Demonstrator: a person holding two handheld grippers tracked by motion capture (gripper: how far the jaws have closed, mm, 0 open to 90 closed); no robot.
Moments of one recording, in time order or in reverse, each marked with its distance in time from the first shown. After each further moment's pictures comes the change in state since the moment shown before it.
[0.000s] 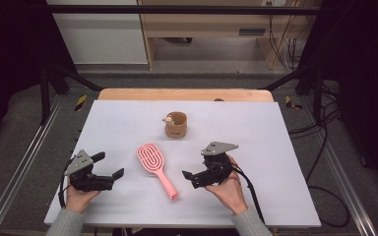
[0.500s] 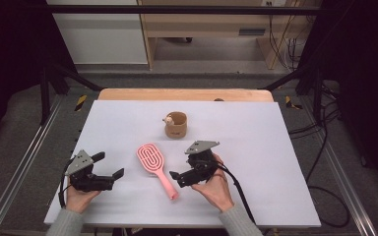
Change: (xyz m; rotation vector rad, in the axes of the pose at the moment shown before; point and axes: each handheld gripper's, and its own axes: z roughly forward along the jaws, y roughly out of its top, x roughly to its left) left arm -0.001 0.000 0.000 0.002 0.007 0.006; right arm 0.018 0.015 0.031 0.064 0.017 -0.017
